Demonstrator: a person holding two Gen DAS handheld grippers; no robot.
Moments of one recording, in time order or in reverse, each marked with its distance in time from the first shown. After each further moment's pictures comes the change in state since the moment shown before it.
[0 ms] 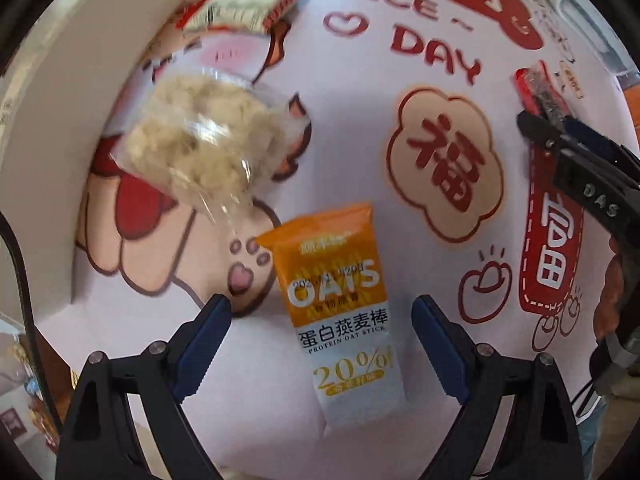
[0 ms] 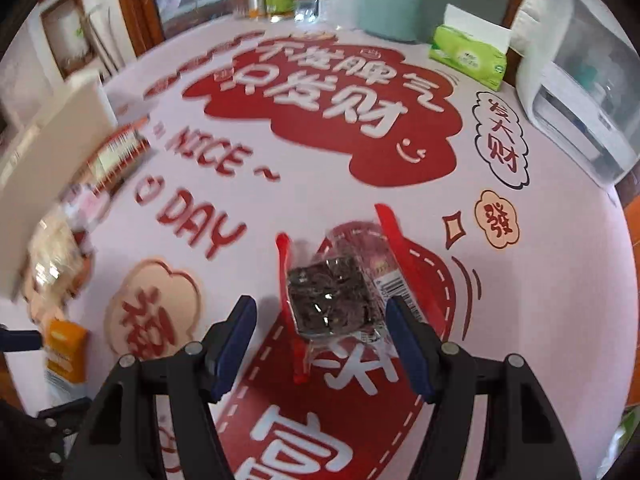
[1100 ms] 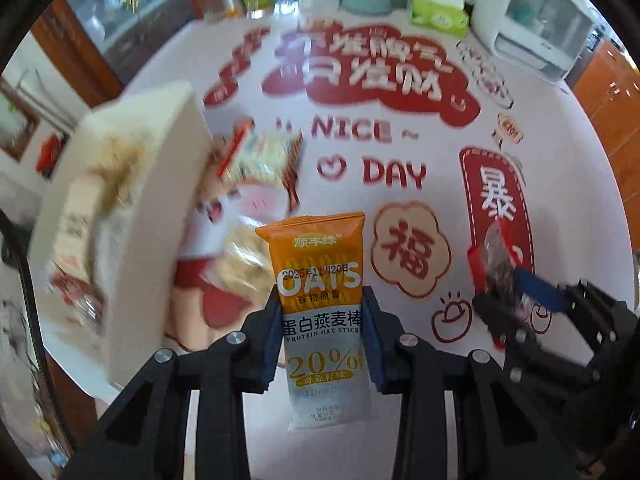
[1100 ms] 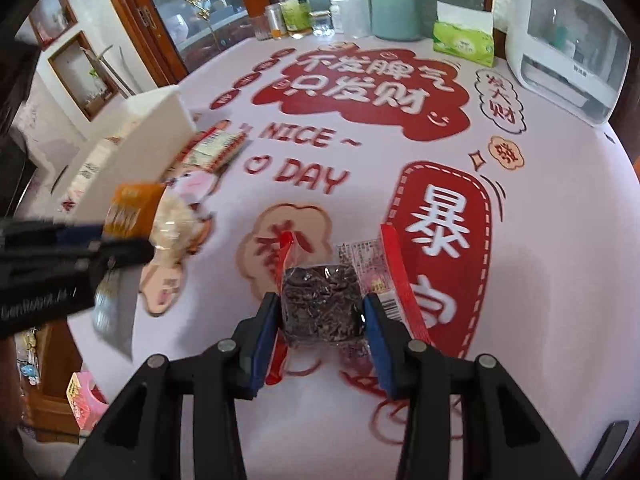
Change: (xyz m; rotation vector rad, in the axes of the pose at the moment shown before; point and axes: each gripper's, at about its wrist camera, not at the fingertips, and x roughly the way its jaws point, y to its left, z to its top) left arm -0.125 0.008 0.005 0.210 -0.355 0.049; right arm -0.089 0.053 -0.060 0.157 -0.051 0.164
